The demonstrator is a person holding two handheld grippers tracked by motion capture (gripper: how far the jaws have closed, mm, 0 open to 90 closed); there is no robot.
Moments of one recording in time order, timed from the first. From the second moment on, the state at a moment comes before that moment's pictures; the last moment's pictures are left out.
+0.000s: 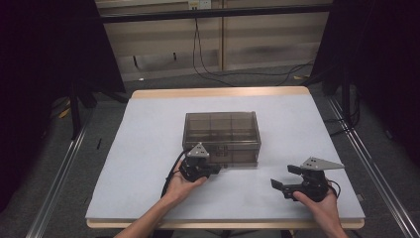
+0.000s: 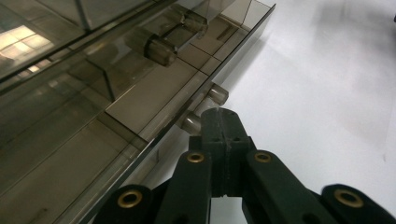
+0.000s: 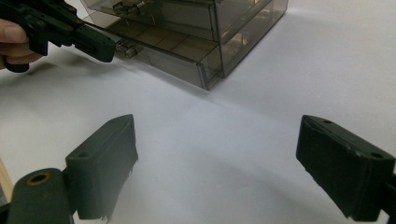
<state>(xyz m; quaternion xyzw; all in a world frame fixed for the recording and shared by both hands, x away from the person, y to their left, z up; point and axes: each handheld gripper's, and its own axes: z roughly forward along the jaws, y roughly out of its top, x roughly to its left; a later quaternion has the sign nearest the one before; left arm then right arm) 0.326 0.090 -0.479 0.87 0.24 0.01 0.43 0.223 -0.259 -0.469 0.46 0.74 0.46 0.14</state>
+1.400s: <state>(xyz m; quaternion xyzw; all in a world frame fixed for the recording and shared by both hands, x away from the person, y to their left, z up) 0.342 0.098 -0.483 0.86 0.28 0.03 0.43 0.225 -0.259 -0.469 0.46 0.75 0.46 0.14</state>
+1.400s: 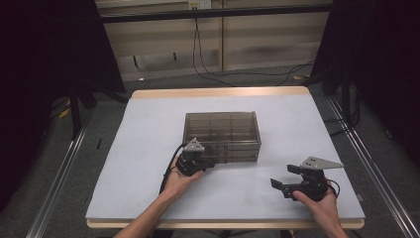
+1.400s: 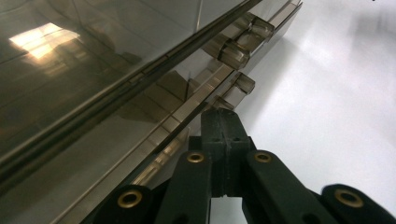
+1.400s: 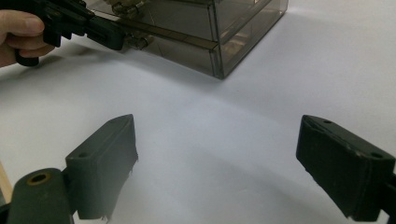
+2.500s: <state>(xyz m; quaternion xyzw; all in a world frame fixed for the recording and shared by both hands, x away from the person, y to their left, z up) 0.325 0.100 -0.465 0.87 0.25 0.05 0.42 0.224 -0.259 -0.468 0.46 0.74 0.46 0.15</state>
